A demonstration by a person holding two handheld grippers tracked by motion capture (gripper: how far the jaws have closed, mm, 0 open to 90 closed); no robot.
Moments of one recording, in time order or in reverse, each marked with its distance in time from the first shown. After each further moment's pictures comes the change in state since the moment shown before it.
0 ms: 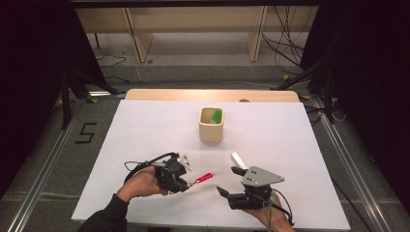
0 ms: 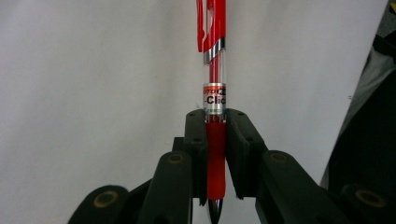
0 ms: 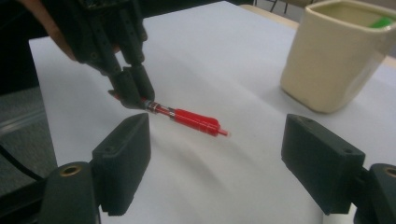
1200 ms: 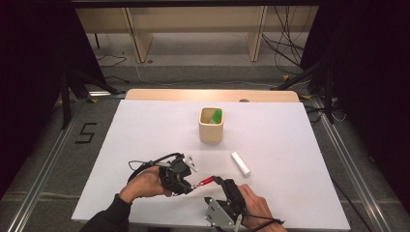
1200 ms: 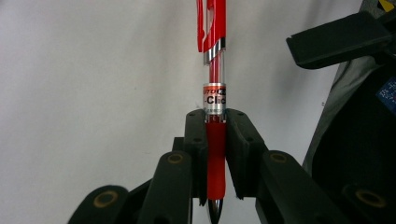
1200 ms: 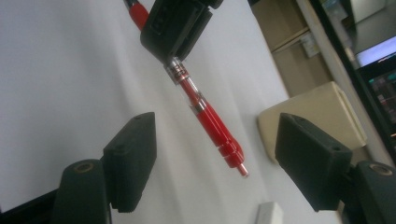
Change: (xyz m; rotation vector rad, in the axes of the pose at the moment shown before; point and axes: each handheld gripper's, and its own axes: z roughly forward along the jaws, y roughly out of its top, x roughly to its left) left arm -0.008 0.011 -0.003 0.031 -0.025 0.003; right arm 0.066 -0.012 0.042 0.136 -0.253 -0.754
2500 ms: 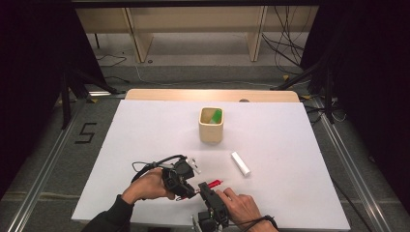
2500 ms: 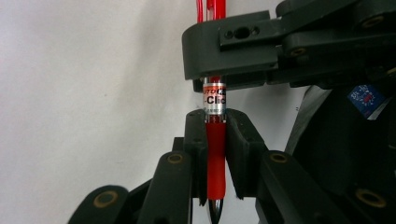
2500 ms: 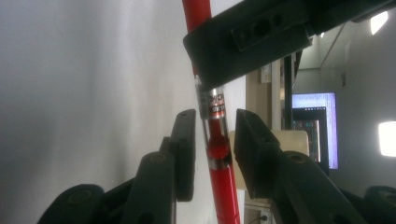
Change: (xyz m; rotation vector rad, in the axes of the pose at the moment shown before) left arm -0.006 0.005 0.005 0.009 -0.076 -0.004; right arm 0.040 0.009 0.031 0.072 -0.160 -0.423
